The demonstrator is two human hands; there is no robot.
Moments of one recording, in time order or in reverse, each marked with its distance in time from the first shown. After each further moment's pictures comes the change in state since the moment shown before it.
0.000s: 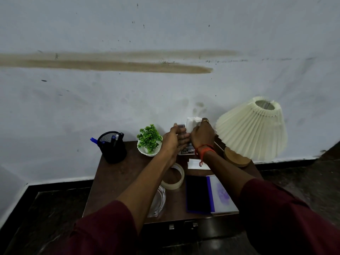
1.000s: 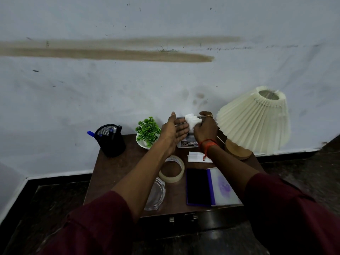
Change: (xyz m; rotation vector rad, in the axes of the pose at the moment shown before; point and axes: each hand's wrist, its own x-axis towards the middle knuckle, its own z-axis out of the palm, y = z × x) left_hand 0.017 0.002 -0.001 -0.028 -0.058 -0.078; right_hand 0.014 0.033 0.020 0.157 -0.029 0.019
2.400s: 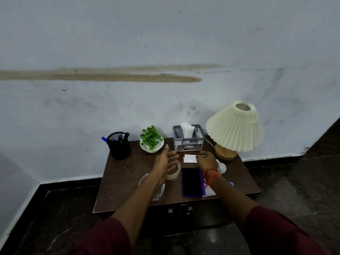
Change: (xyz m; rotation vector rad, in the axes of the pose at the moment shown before) left_hand -0.075 -0.053 -0.033 0.126 0.086 -0.089; right_hand -0.101 0.017 -0.068 0.162 -0.216 0.500
